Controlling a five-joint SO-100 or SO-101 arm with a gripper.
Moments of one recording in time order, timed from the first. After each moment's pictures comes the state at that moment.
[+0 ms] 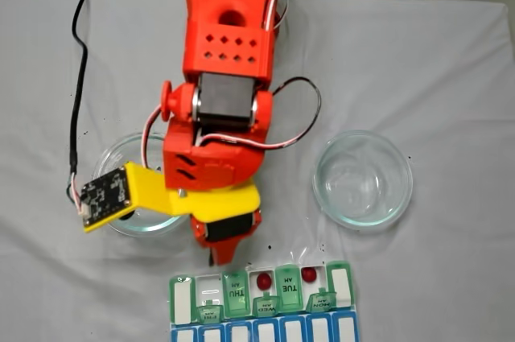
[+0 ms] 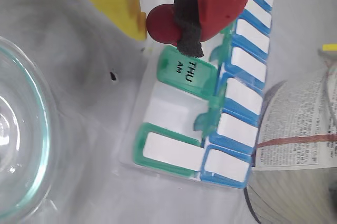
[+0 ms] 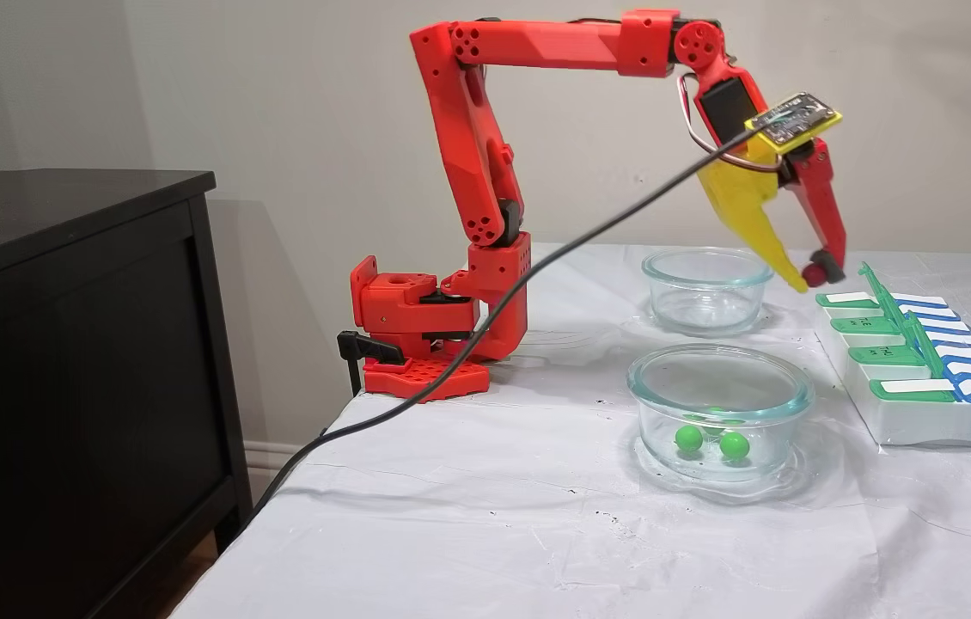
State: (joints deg) arm 5.6 125.4 113.4 49.8 -26.5
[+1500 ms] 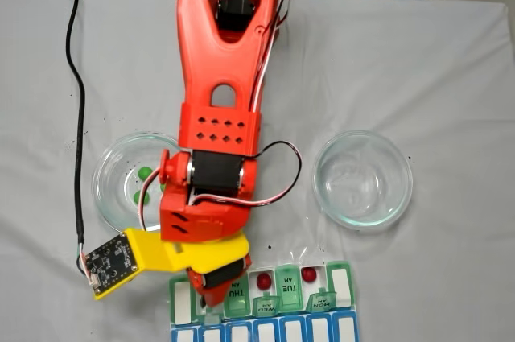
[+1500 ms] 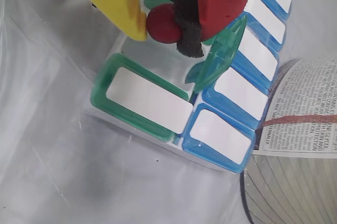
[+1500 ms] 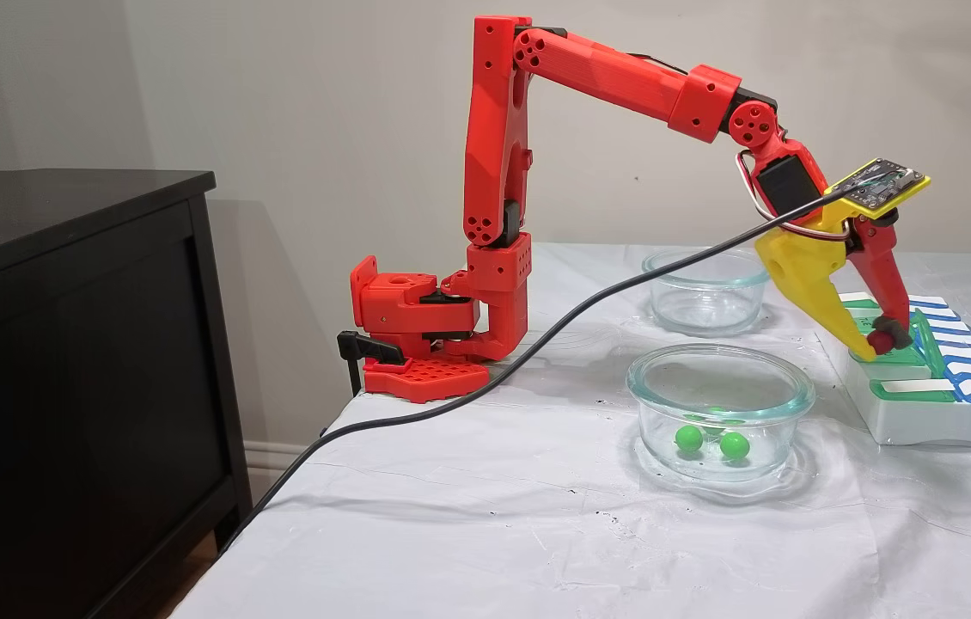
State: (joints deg) arm 6.3 106.5 109.6 31.6 -34.8
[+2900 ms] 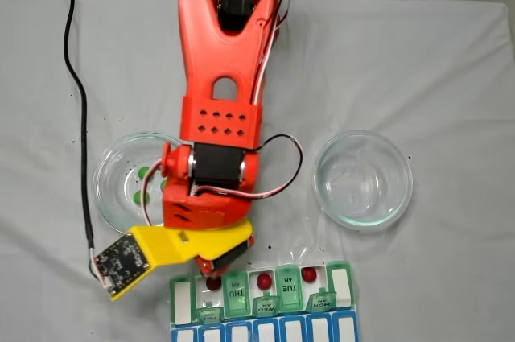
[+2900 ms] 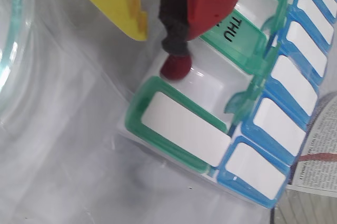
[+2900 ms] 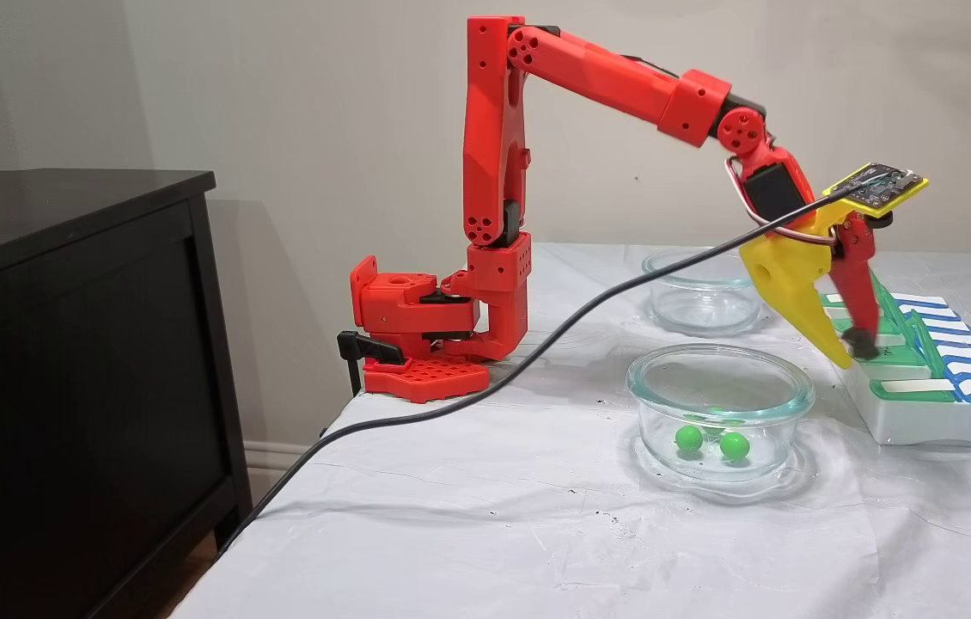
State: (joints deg) arm 7.2 108.9 107.8 47.1 -43.3
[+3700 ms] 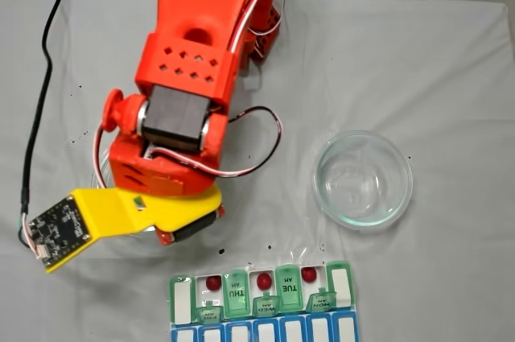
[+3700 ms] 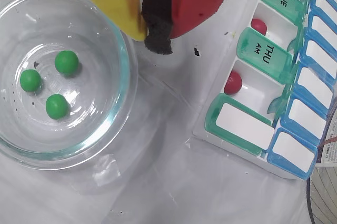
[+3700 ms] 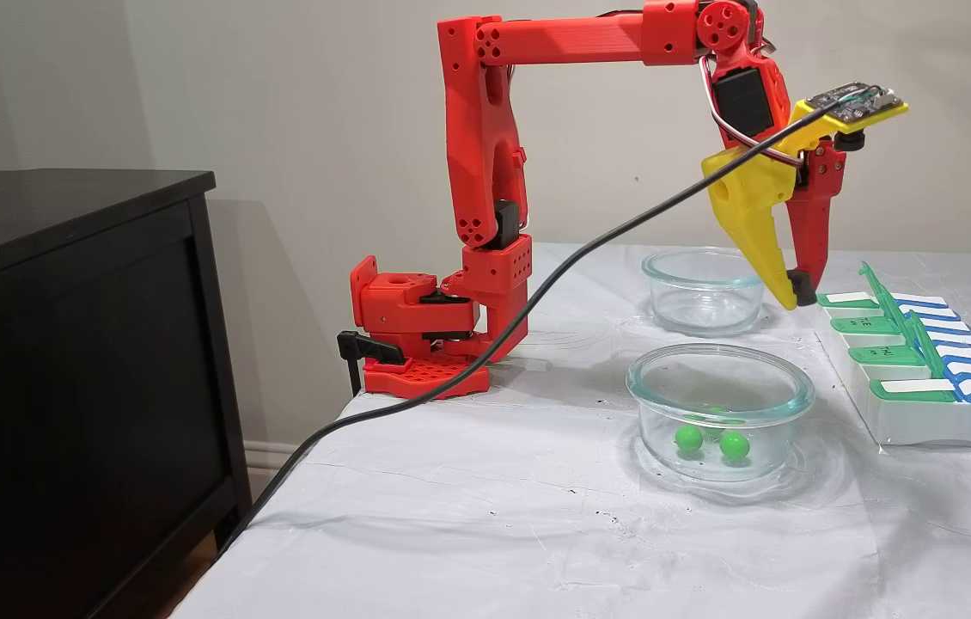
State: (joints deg) arm 13.9 116.3 97.8 69.2 -47.9
